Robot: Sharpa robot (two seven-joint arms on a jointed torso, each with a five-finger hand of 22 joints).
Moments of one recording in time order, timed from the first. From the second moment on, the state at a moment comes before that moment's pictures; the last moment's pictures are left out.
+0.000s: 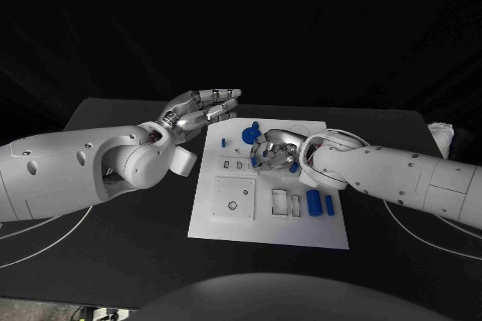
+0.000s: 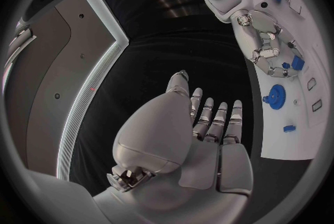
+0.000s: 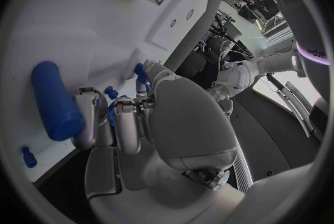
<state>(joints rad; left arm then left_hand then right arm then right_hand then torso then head) 1.32 -0.93 -0.23 1.68 -0.04 -0.20 0.46 1.59 0.17 -0.23 0.28 0.48 0.59 0.17 0.11 0.06 0.14 0.15 0.56 0.06 0.20 0.20 0.23 0.04 0.13 0.21 0.30 0.17 0.07 1.21 -0.52 -0.20 1.25 -1.08 -0.15 0.04 1.44 -0.09 0.25 0.14 0.25 0.62 0.12 0.70 0.31 1.46 0.03 1.53 1.31 1.47 -0.03 1.53 1.31 0.05 1.40 0.09 1.36 1.31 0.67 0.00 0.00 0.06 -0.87</state>
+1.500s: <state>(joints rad) 1.32 -0.94 -0.23 1.67 -0.03 -0.20 0.46 1.59 0.17 -0.23 0.28 0.48 0.59 0.17 0.11 0.06 0.14 0.15 0.56 0.06 0.20 0.20 0.23 0.04 0.13 0.21 0.30 0.17 0.07 1.21 -0.53 -0.20 1.25 -1.06 -0.23 0.15 1.36 -0.14 0.05 0.28 0.05 0.47 0.10 0.49 0.16 1.37 0.02 1.46 1.31 1.47 -0.03 1.52 1.31 0.05 1.36 0.09 1.30 1.31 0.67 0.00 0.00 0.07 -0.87</state>
